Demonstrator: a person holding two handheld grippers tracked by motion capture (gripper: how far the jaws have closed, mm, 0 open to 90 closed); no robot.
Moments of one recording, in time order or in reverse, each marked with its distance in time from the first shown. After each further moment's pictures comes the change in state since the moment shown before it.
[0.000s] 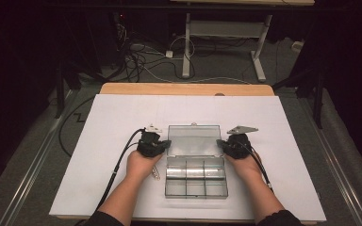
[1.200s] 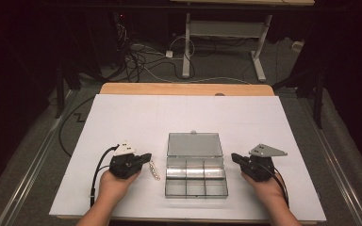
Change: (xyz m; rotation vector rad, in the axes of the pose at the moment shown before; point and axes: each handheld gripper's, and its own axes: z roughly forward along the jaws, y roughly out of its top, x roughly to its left) left arm -0.004 -0.062 -0.095 -0.082 0.000 0.118; right arm 0.014 -0.047 -0.082 -0.124 0.012 -0.038
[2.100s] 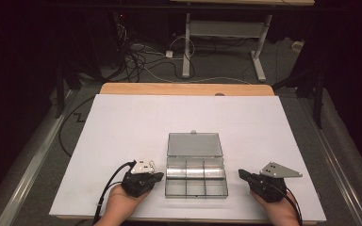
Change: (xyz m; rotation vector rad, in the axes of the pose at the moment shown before) left arm -0.047 -0.016 0.023 0.153 -0.067 0.096; right arm 0.015 -0.033 -0.039 -0.015 0.032 -0.002
